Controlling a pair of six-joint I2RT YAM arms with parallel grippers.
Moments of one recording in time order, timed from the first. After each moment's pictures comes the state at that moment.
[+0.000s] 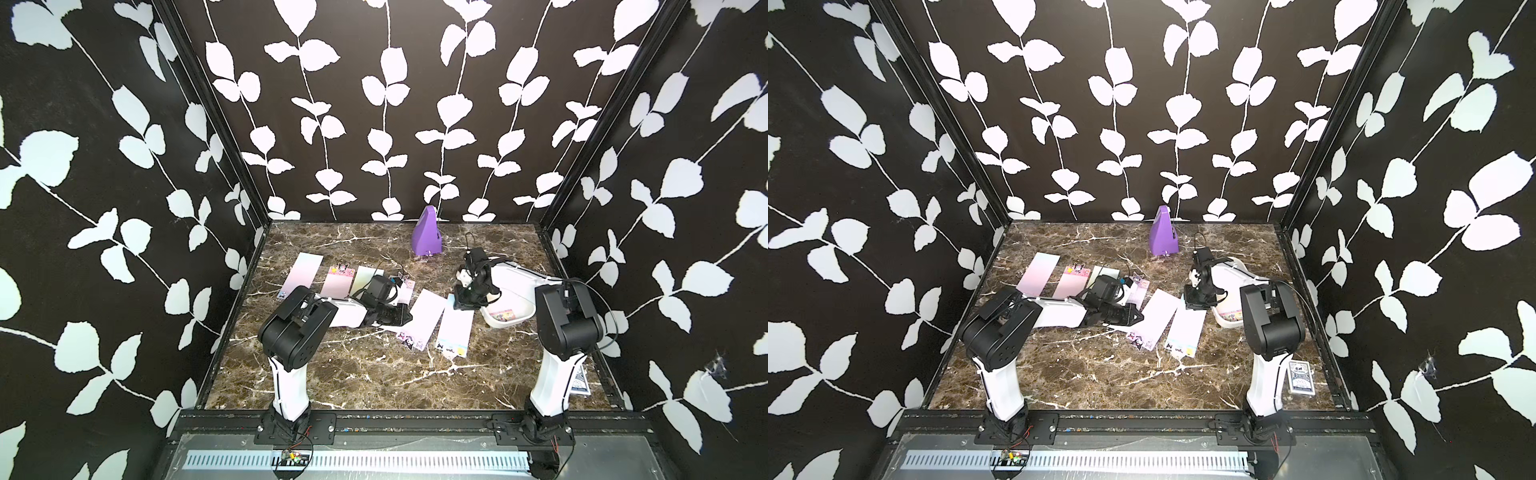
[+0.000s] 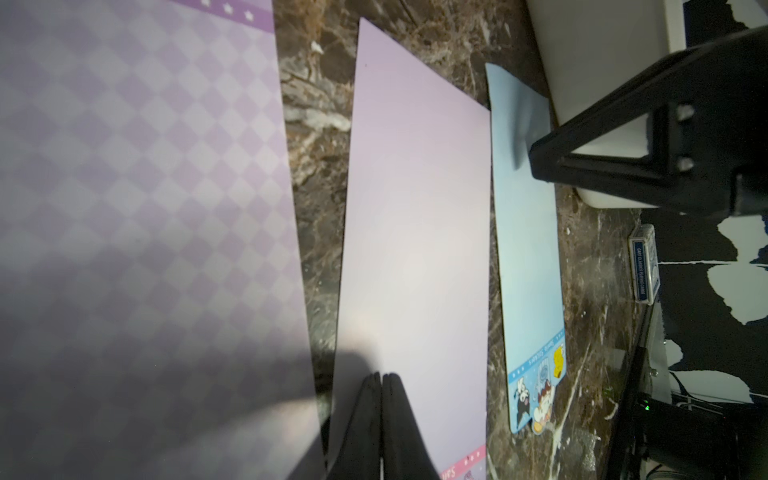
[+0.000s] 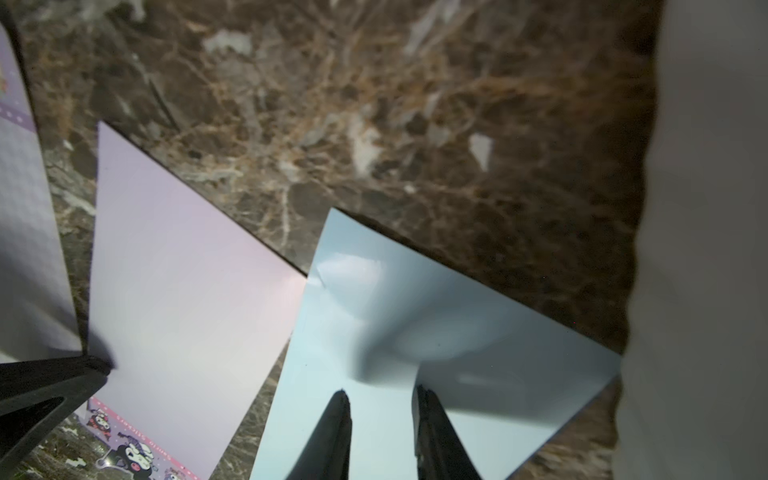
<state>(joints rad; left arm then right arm) -0.64 1.87 0.88 0.13 0.49 -0.49 0.29 1.90 1.26 -0.76 -0.24 0.23</state>
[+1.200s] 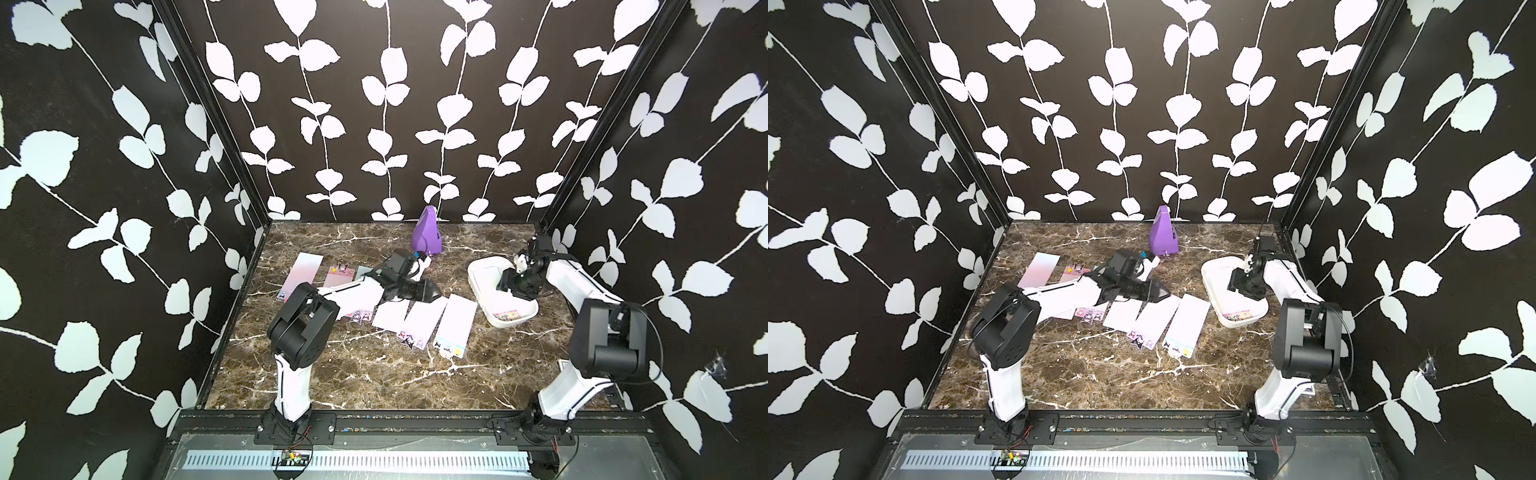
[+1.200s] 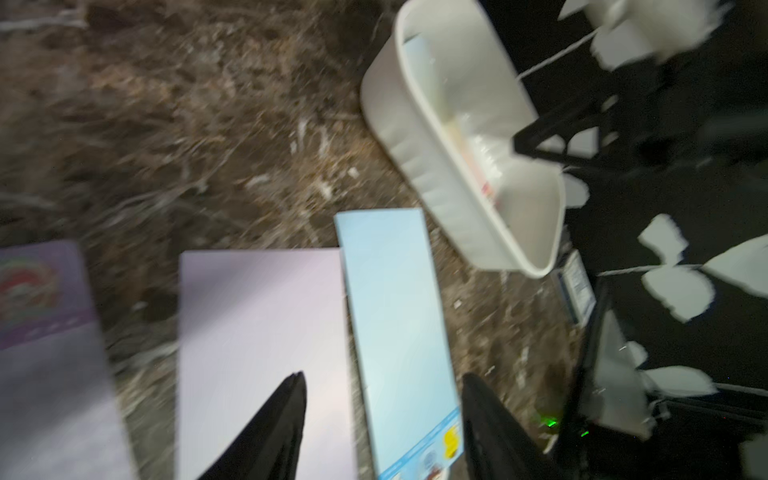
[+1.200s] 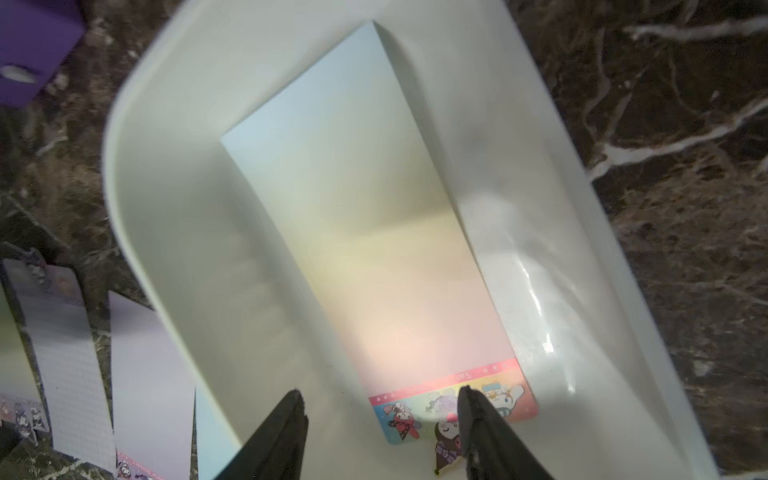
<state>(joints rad) -0.74 1.94 1.34 -0.11 0.48 -0.45 -0.09 1.73 1.24 -0.78 -0.22 0.20</state>
